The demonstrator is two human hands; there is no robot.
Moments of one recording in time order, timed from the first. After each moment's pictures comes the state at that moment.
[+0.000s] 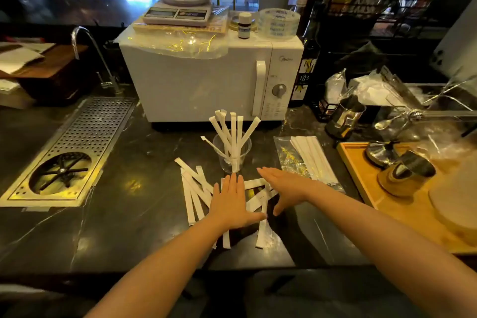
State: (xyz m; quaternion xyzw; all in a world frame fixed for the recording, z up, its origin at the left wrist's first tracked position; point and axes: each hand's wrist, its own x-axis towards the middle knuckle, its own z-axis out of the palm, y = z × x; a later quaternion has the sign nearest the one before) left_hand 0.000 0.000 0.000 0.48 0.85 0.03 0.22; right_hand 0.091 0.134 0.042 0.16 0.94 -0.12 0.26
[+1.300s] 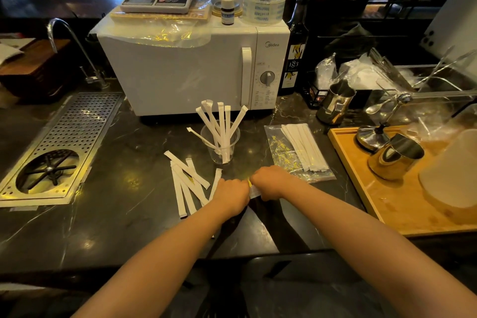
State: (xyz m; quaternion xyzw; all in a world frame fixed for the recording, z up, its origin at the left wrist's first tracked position) left_hand 0.014 0.021 0.006 0.57 0.81 -0.07 0.13; right_hand 0.081 0.116 0.028 0.12 0.96 0.05 0.25
